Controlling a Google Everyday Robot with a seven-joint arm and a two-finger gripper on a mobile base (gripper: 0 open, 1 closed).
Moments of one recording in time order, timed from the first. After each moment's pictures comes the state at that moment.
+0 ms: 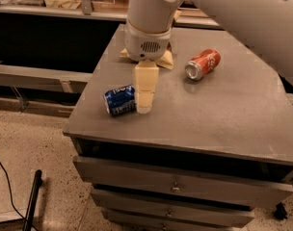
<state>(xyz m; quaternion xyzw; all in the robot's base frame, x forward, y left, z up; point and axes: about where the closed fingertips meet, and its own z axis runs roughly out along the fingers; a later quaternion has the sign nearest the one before) 0.518 0.008 0.914 -0.75 0.65 0.03 0.10</state>
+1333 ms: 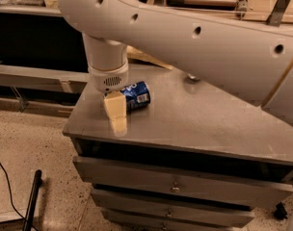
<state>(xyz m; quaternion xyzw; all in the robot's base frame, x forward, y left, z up) 0.510 0.079 0.840 -0.81 0.59 -0.01 0.05</state>
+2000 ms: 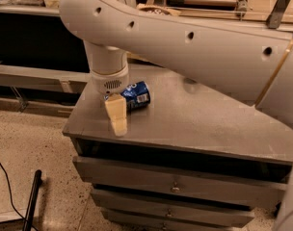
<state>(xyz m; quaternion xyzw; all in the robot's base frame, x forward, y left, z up) 0.518 0.076 0.825 -0.80 0.60 -0.02 0.04</state>
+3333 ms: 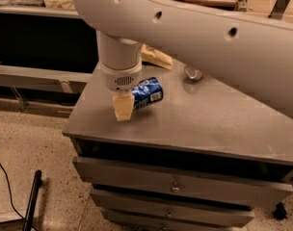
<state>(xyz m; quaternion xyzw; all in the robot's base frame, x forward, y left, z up) 0.502 0.060 0.857 -0.79 0.61 -0.02 0.08</state>
